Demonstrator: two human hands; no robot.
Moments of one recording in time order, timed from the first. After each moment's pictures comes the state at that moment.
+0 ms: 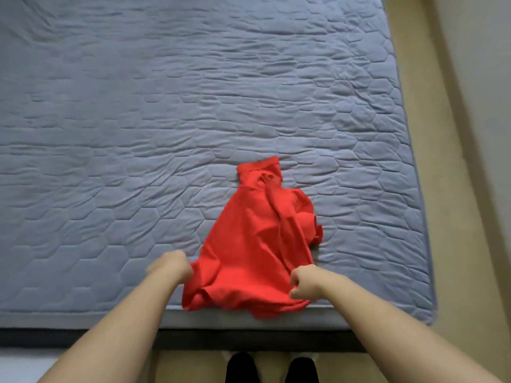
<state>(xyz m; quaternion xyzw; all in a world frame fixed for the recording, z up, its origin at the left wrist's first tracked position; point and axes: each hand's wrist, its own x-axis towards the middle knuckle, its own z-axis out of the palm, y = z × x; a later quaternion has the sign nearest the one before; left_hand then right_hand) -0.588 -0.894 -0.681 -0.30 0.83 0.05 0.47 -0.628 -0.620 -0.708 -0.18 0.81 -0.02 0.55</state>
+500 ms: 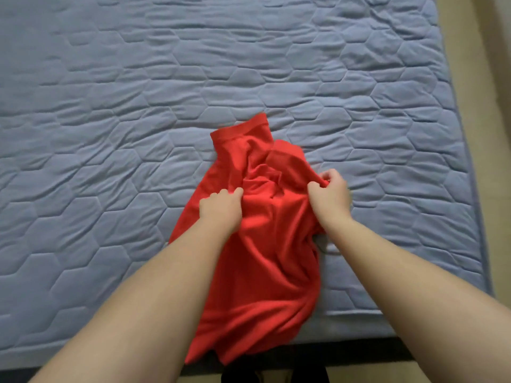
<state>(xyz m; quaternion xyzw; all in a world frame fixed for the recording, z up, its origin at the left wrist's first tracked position) -0.696 -0.799 -0.840 -0.04 0.93 0.00 0.37 -0.725 -0.611 -0.834 0.24 0.87 -0.41 0.13</state>
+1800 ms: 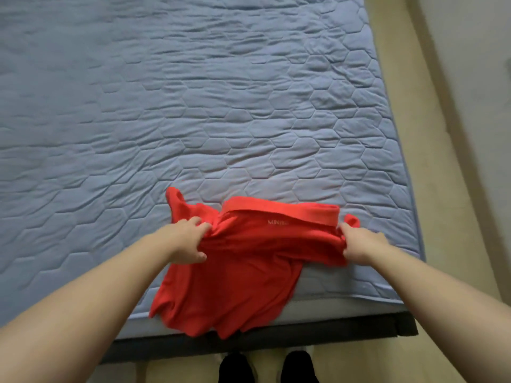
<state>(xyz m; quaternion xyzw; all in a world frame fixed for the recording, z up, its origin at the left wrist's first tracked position) -0.641 -0.855 -0.713 0.11 0.88 -0.03 0.46 -0.674 -0.500 -0.726 -0.03 0.89 0.07 0.44</state>
